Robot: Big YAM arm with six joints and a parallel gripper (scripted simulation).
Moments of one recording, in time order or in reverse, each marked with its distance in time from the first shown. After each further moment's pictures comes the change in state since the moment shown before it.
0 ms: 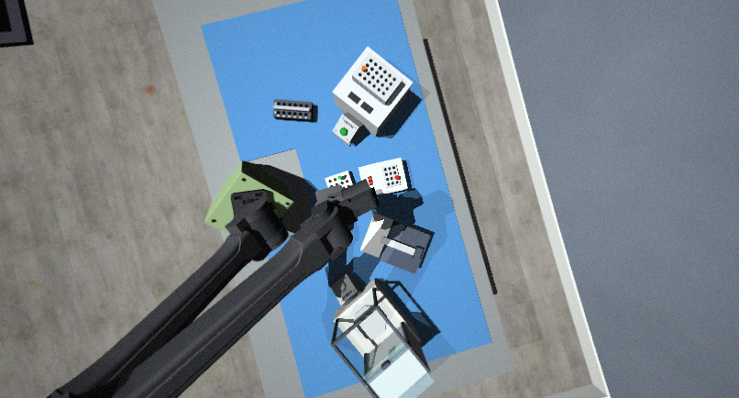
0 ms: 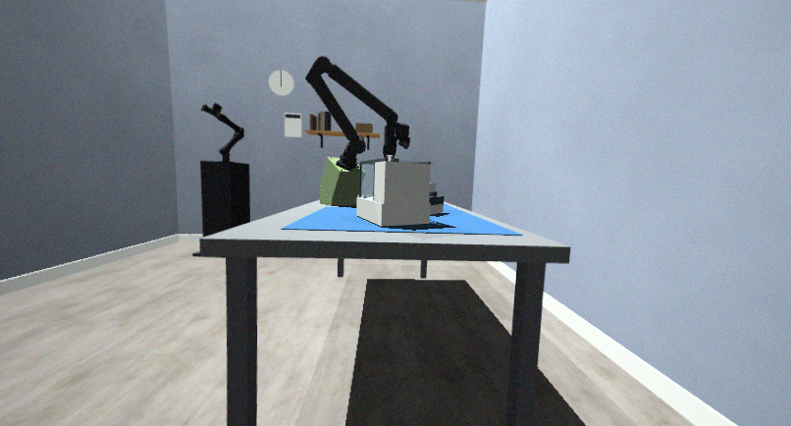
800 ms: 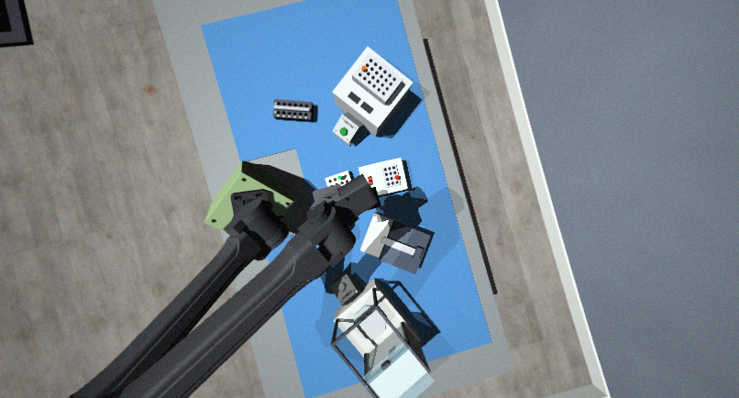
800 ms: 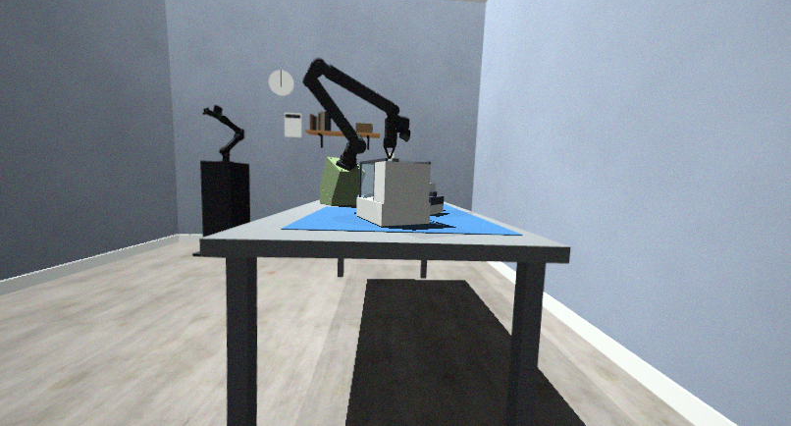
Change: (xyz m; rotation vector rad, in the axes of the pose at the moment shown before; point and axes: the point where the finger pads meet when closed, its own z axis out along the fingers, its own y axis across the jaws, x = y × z) arm -0.002 0.000 -0.037 -0.002 -0.003 -0.002
